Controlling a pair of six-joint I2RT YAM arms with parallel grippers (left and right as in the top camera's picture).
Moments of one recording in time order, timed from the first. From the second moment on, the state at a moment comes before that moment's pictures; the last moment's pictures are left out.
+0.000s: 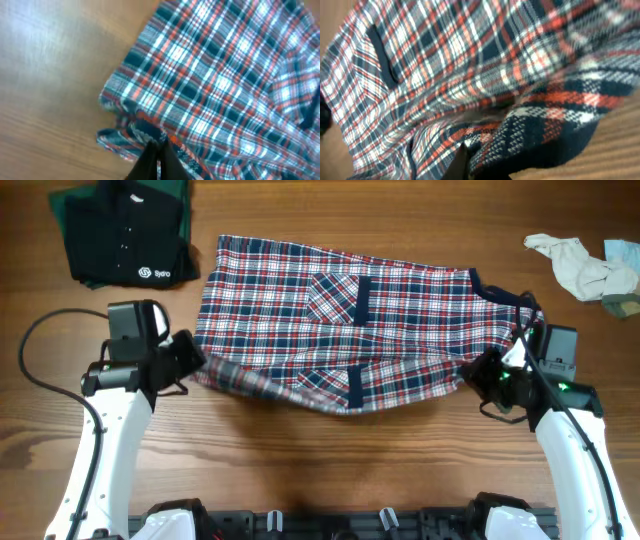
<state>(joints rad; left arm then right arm) 0.11 1.27 0.86 -0.65 0.16 -0.43 -0.19 1.17 0.70 -0.64 -0.36 0.56</state>
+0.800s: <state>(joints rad) -0.01 1.62 0.87 0.29 0.17 -0.46 -0.19 1.37 0.70 -0.21 -0.29 0.65</state>
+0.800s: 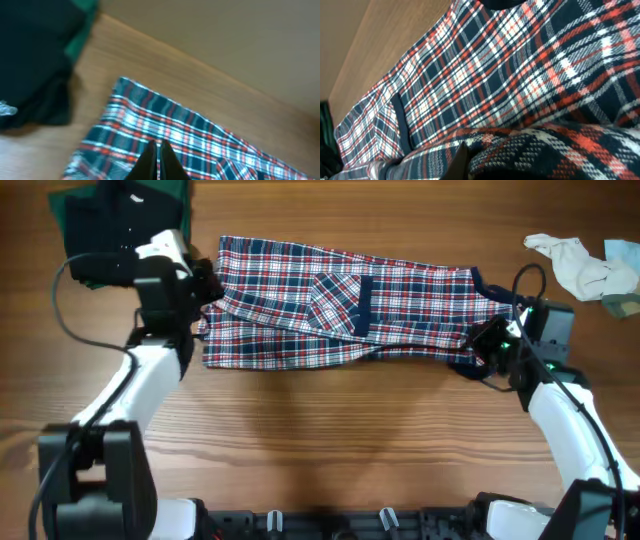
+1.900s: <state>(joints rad) -0.08 1.67 0.87 -0.05 0.17 -0.54 -0.19 1.46 0.78 -0.23 -0.15 0.57</state>
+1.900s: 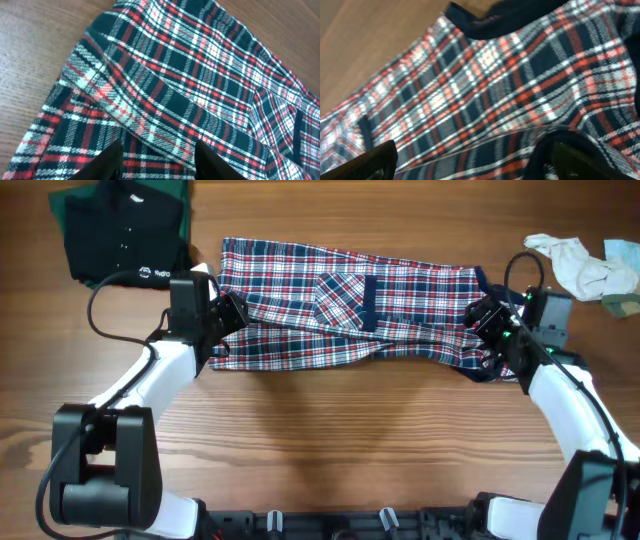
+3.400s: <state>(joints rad) -0.08 1.81 0.87 0.14 0.16 -0.81 -0.06 1.54 0.87 -0.40 -0.19 0.85</state>
